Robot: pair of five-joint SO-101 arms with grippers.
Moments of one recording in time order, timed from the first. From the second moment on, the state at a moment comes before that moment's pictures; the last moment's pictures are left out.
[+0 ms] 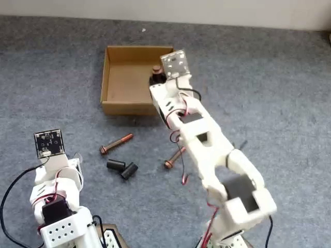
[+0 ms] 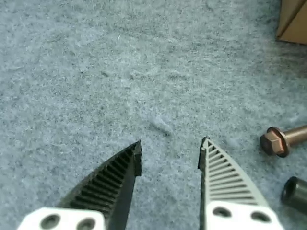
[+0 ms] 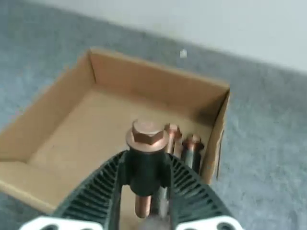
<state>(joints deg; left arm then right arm) -30.2 -98.4 94.9 57.4 -4.9 -27.6 8.7 29.0 -4.1 3.6</state>
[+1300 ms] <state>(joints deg) -30.4 -98.4 95.1 57.4 -4.9 -55.8 -25.2 52.0 39.8 19.2</state>
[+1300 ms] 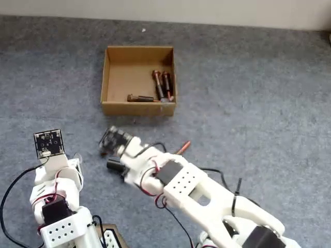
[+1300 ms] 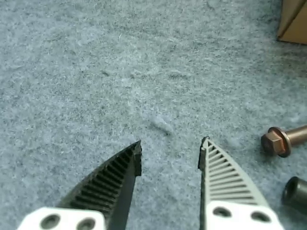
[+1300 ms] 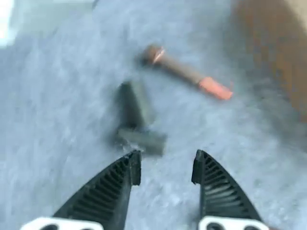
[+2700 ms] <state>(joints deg) -30.4 -98.4 95.1 57.4 -4.9 -56.7 0.4 32.0 48.1 30.5</state>
